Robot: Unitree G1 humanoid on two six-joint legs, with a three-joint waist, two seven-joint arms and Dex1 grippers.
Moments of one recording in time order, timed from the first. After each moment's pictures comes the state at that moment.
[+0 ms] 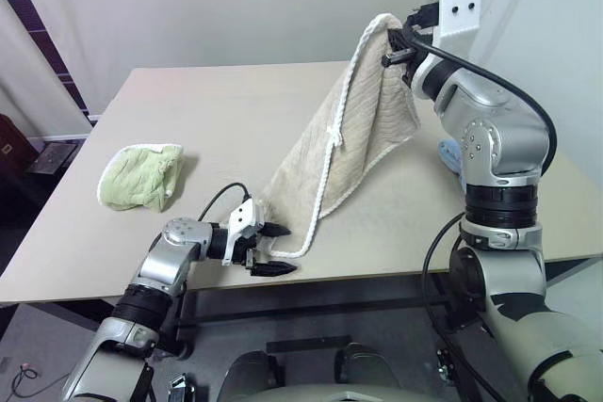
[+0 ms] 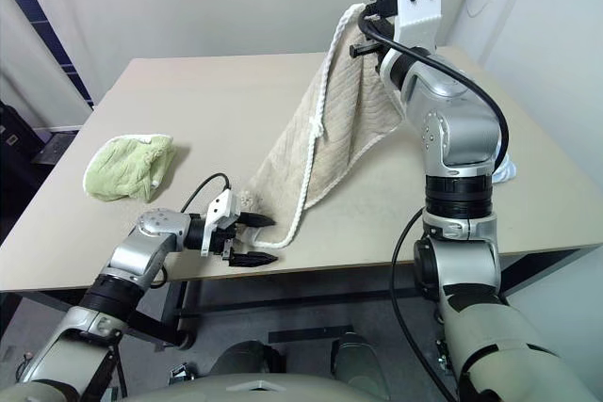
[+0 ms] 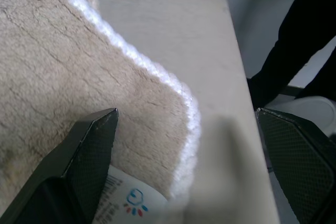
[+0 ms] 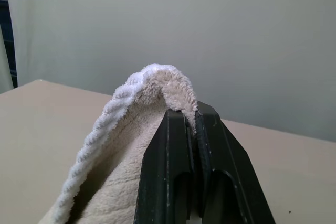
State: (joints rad) left arm -0.37 0.45 -0.22 0.31 -0.22 0.16 -1.28; right arm -0.95 -0.33 -0.13 0.03 0.22 0.75 0.23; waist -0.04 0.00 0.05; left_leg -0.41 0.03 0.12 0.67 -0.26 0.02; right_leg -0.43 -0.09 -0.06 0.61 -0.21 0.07
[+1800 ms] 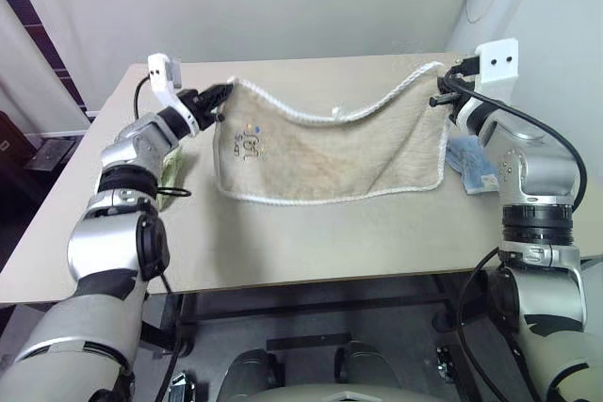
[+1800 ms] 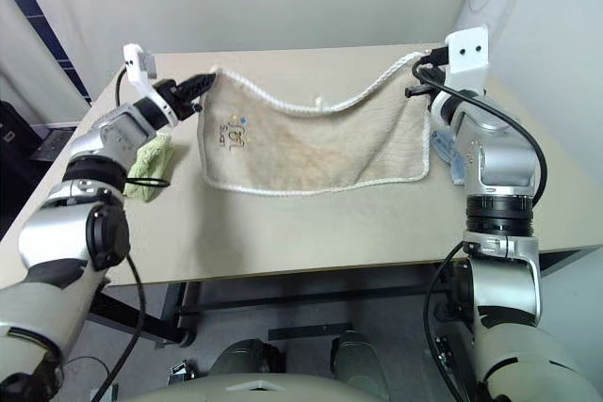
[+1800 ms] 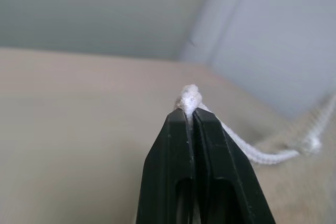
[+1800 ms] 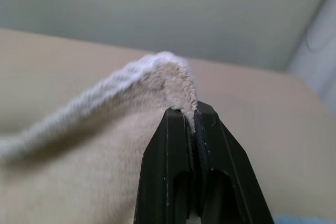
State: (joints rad) left arm -1.18 0.44 0.26 1.23 -0.39 0.13 -0.76; right arm -0.80 -0.51 -0.19 0.34 0.18 0.55 0.31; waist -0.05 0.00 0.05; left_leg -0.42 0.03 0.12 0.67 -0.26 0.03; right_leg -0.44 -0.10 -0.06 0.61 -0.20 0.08
